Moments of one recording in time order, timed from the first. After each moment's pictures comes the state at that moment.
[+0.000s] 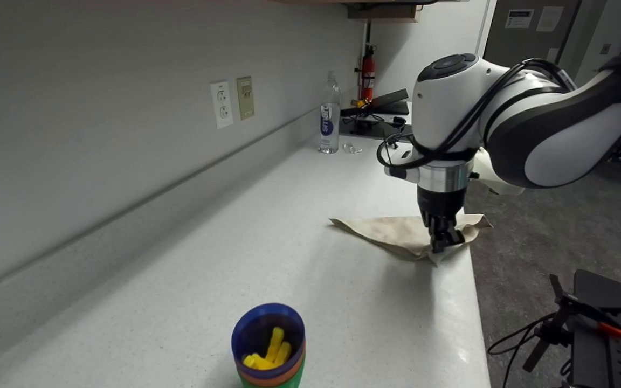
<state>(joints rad) 0.10 0.09 0.09 -2.41 -0.39 2.34 -0.33</state>
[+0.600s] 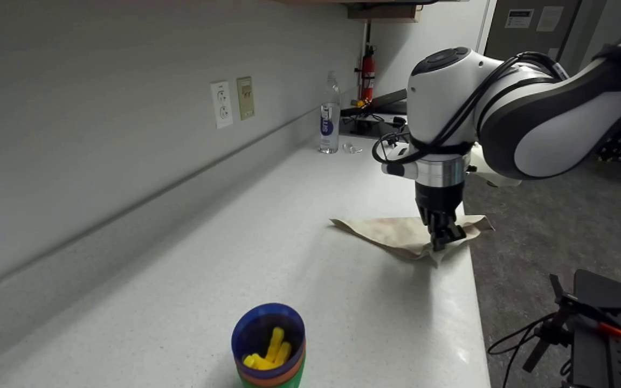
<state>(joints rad) 0.10 0.09 0.09 -2.38 -0.34 2.30 -0.42</state>
